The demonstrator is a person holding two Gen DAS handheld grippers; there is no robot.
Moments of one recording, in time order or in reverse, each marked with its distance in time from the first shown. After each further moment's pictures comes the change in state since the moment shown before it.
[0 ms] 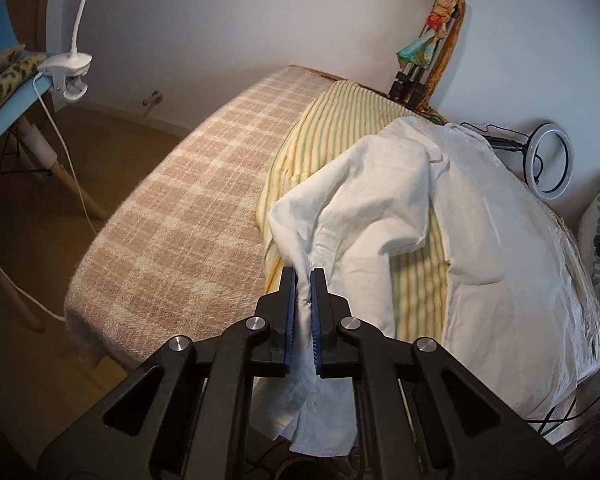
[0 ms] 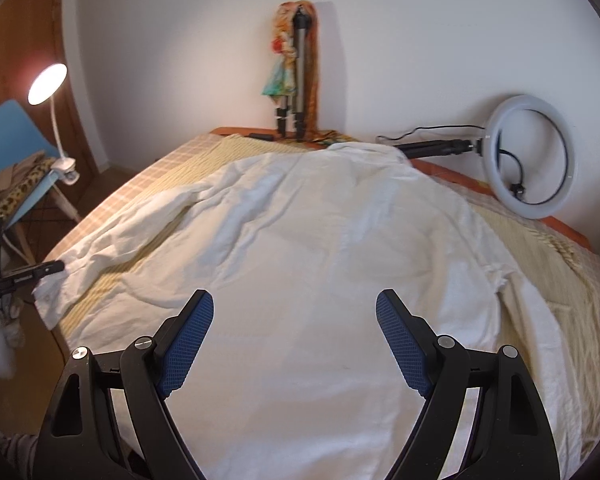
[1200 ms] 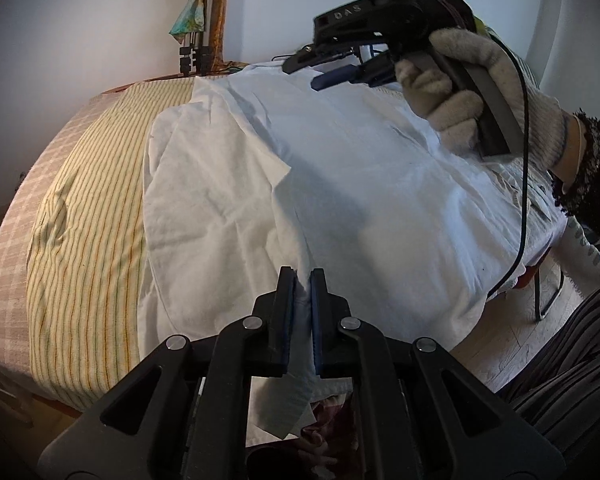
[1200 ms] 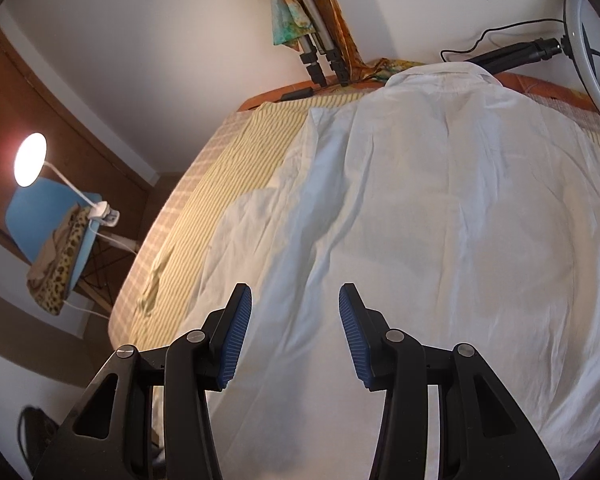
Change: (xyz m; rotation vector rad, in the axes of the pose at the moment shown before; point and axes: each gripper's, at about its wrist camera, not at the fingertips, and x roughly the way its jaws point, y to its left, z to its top) left arm -0.002 -0.182 -0.073 0.449 0.081 -0.277; right arm 0.106 -0.013 0.065 0.295 0.197 0.304
